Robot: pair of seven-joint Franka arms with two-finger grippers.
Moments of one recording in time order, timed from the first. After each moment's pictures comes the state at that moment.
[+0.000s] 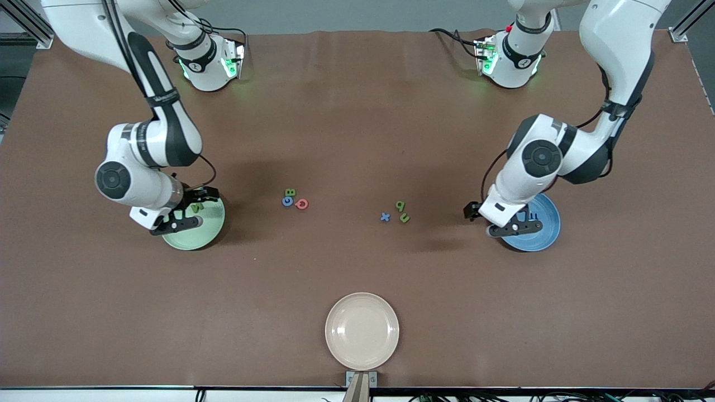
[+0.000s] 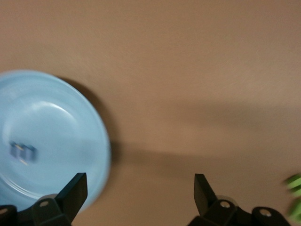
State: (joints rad) left arm 0.15 0.41 -0.53 -2.02 0.32 2.37 -0.77; right arm 0.26 0.32 -0.10 -2.09 0.10 2.20 -0.08
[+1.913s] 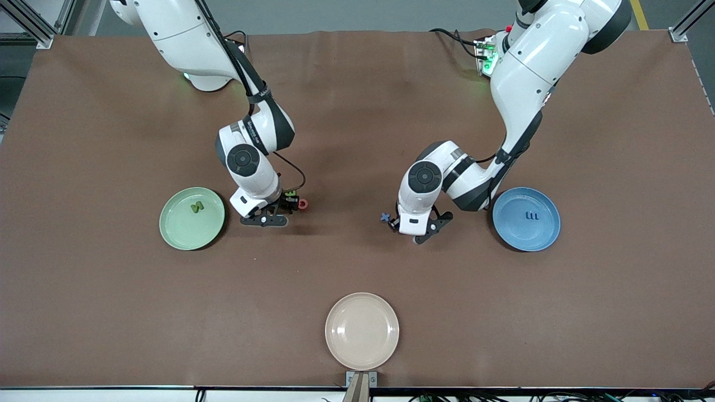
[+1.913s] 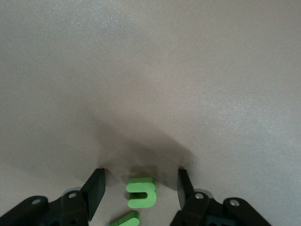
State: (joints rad) left arm -0.27 0.78 -0.41 -1.68 0.37 2.37 -1.49; right arm 0.61 0.52 -0.10 -2.04 0.10 2.55 0.47
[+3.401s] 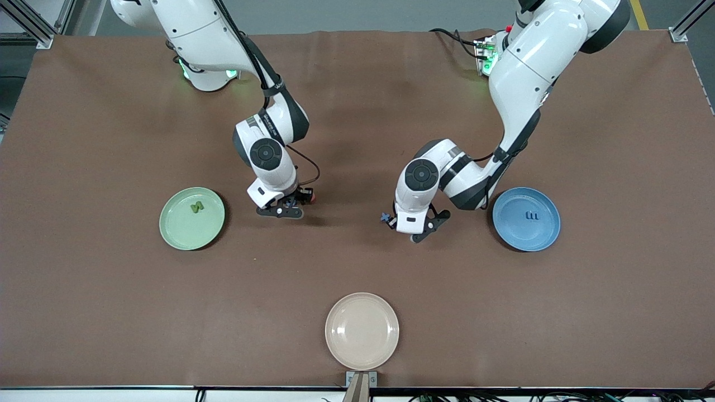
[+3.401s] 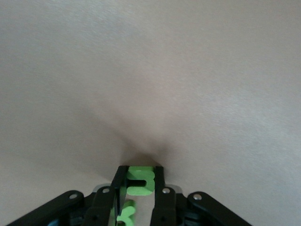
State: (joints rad) left arm -0.26 0.77 -0.42 -1.68 0.37 2.33 -1.51; right arm 0.69 0.53 -0.10 -2.04 0.10 2.49 0.59
